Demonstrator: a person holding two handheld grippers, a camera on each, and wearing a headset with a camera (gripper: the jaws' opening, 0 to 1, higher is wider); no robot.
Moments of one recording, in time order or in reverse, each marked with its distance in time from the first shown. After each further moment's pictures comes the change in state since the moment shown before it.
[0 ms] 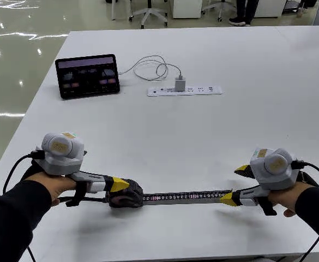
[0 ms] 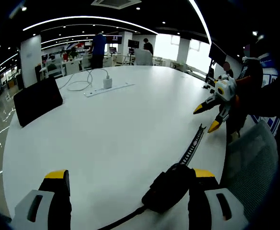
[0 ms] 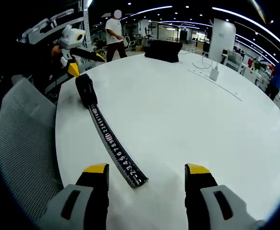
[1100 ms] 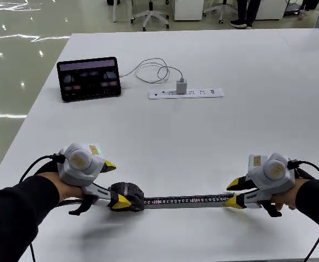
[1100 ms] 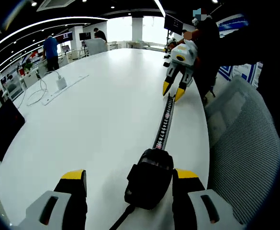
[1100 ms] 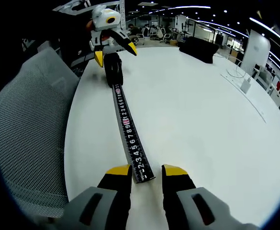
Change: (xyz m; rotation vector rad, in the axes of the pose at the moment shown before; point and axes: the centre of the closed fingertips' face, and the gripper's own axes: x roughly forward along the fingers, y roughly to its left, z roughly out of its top) left arm 0.023 -0.035 -0.016 0.277 0.141 -0.241; right arm 0.013 0.017 -0.014 -0.286 0.092 0.221
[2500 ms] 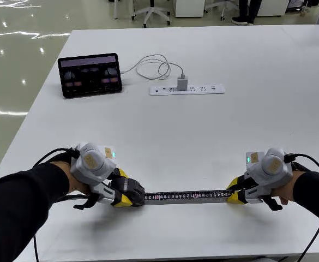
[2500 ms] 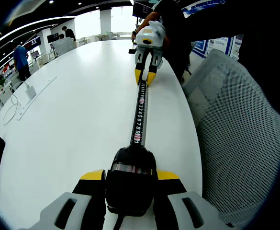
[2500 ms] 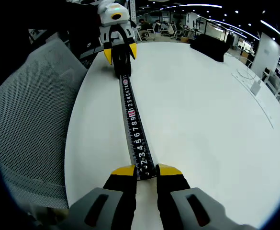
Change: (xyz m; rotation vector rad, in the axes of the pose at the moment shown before) left arm 0.021 -0.036 -0.010 0.265 0.101 -0.180; right arm 0.007 0.006 -0.010 -0.067 0.048 0.076
